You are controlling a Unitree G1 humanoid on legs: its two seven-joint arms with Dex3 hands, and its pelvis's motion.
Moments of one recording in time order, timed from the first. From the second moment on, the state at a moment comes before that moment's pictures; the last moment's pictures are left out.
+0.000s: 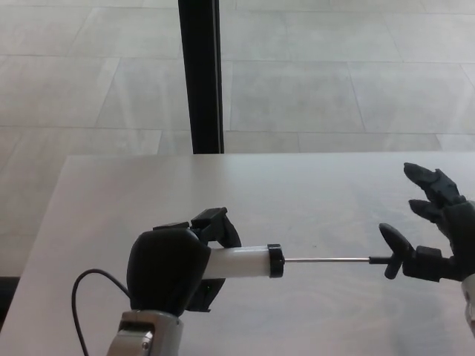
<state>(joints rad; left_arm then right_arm) -0.30 0.25 -0.44 0.32 0.77 -0.02 0.54 -0.31 -0.34 0.02 0.26 -0.21 0.04 -0.03</state>
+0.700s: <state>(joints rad) -0.30 0.25 -0.49 0.30 0.78 0.09 0.35 -0.31 -0.45 0.06 0.22 -0.19 0.11 0.14</state>
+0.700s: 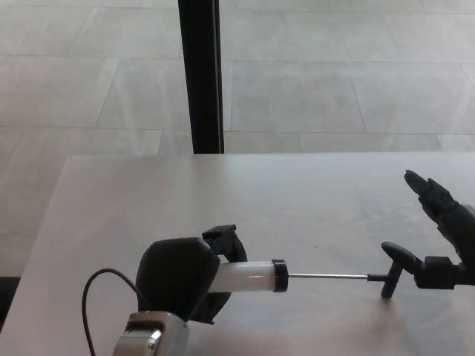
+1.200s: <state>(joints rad) -0.33 0.26 -0.53 0.34 0.78 0.20 0.13 -0.31 -0.44 0.06 0.22 -0.18 0.11 0.14</state>
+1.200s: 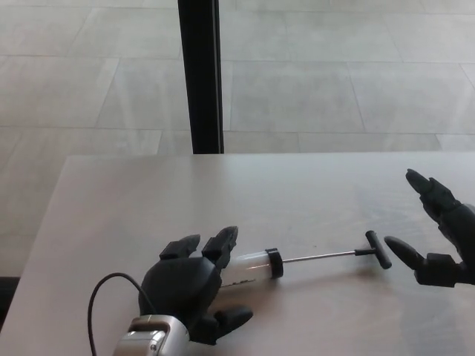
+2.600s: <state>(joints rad) -0.22 0.43 0.32 0.07 0.36 0.24 -0.16 -0.22 -0.61 -0.21 0.29 -0.11 0.10 0.16</state>
